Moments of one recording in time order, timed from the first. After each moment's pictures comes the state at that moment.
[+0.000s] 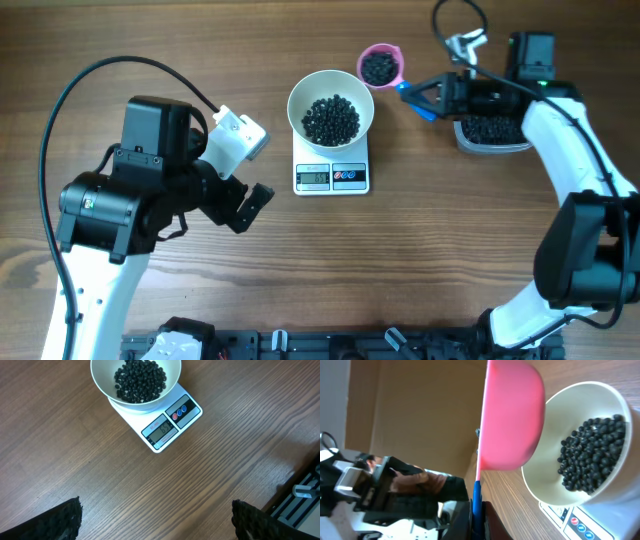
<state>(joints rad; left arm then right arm) -0.24 1.16 1.39 -1.25 0.30 0.42 -0.04 1.81 1.33 -0.53 -1.36 0.19</state>
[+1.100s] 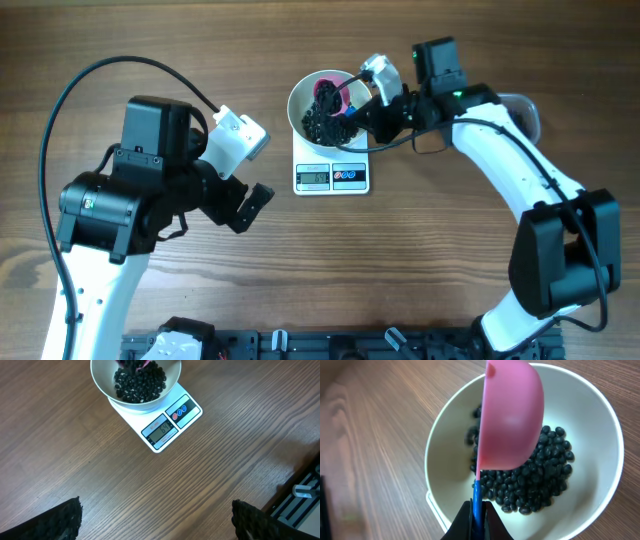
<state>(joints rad) -0.24 1.16 1.39 -1.25 0.30 0.42 0.28 1.81 1.33 -0.51 -0.65 -0.24</state>
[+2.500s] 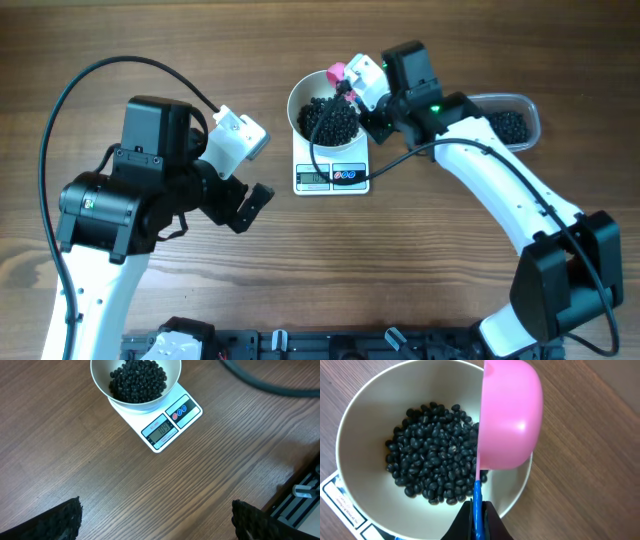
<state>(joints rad) -0.24 1.16 1.39 -1.25 0.30 0.42 0.42 1.74 1.33 -0.49 -0.11 -0.43</state>
